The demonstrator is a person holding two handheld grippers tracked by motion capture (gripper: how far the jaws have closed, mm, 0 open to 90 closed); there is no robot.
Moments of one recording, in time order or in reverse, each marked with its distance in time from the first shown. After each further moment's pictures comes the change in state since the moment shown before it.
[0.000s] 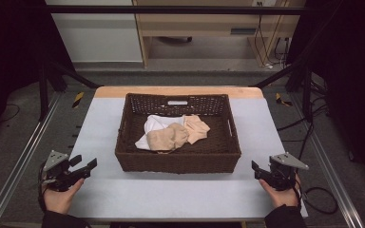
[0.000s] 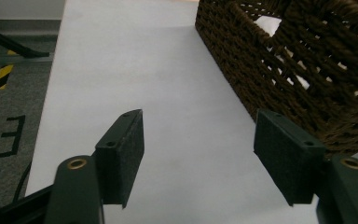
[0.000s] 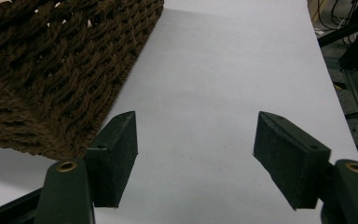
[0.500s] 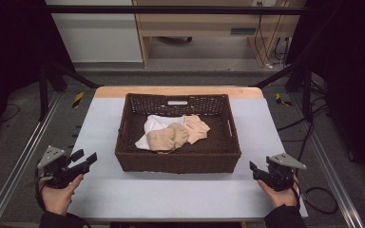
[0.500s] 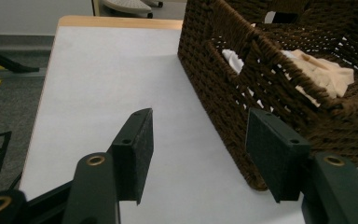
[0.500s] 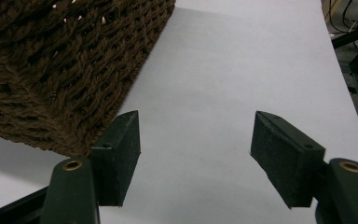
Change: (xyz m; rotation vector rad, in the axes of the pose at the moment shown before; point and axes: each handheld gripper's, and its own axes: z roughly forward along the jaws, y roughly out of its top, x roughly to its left) left arm -0.014 0.023 -0.013 -0.059 -0.046 -0.011; right arm 0.003 0.000 0.002 0.002 0.031 -0.020
